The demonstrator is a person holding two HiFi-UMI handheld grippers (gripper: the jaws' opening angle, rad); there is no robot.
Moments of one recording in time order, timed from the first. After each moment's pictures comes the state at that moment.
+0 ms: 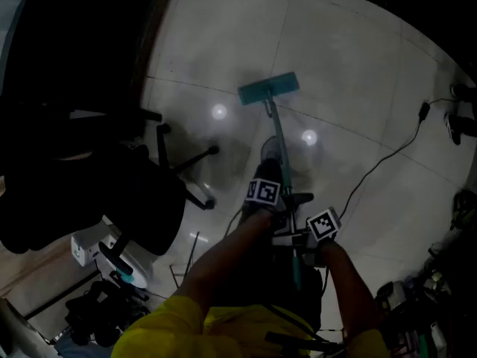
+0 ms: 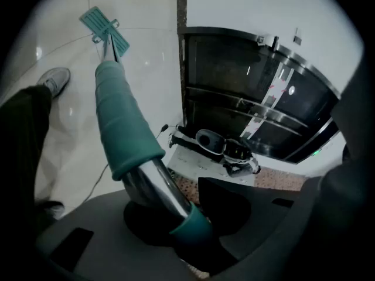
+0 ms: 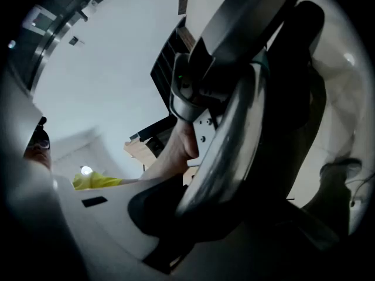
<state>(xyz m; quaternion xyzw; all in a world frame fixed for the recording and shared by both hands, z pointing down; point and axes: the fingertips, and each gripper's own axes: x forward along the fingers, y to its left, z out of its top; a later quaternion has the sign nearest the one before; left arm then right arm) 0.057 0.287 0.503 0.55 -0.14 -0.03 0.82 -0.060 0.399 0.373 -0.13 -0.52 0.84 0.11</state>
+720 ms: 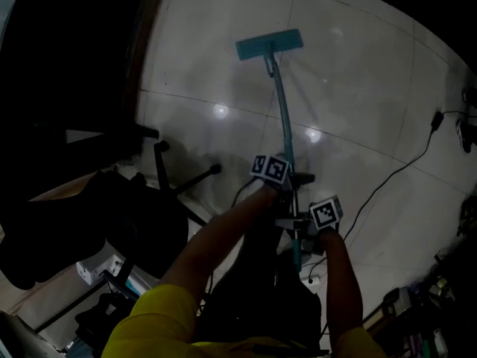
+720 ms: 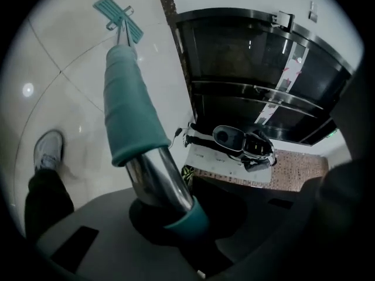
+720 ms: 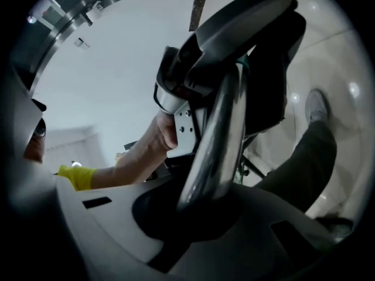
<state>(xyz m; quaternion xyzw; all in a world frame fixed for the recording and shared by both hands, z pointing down) 0.016 0.141 0.620 0.60 -0.12 0.07 0.79 -0.115 0.258 0.493 -0.08 -0.54 0.84 0.04</state>
